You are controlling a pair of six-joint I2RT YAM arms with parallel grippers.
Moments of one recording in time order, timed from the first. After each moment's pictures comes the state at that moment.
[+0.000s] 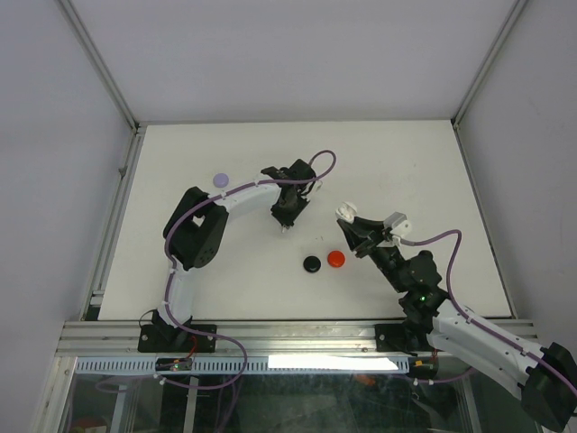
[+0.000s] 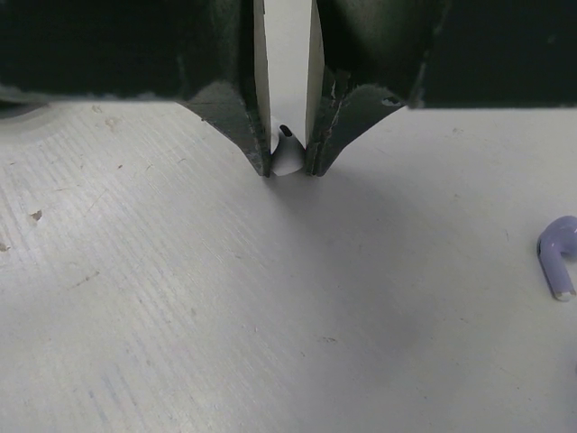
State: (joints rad) left arm -0.73 2.11 1.60 -0.74 -0.05 -0.03; right arm 0.78 0.57 0.14 0.70 0.12 0.04
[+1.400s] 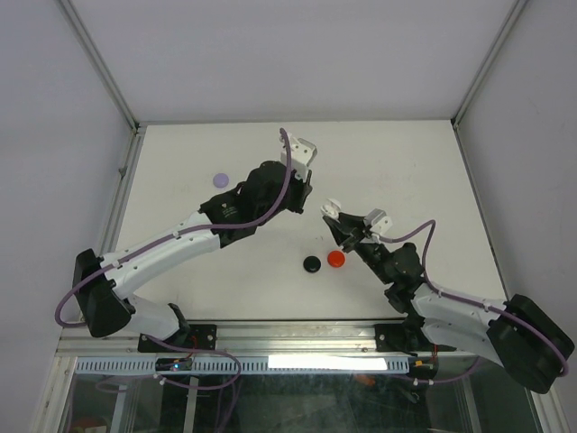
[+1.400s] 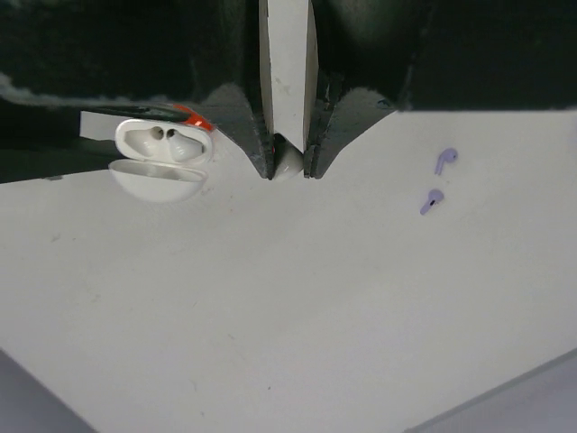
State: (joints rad) left arm -0.95 1.42 1.29 -0.27 -0.29 -0.17; right arm 0.78 0.96 0.14 1.09 0.04 -0.04
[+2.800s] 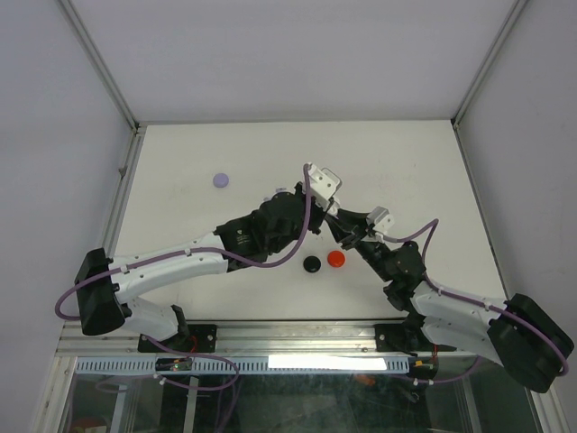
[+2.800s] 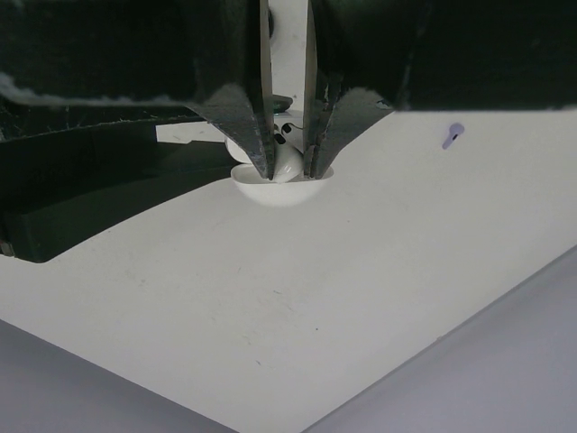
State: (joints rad) left arm -1.15 1.39 1.16 0.04 -0.39 -0.01; right arm 0.78 0.98 0.17 1.15 0.01 -0.02
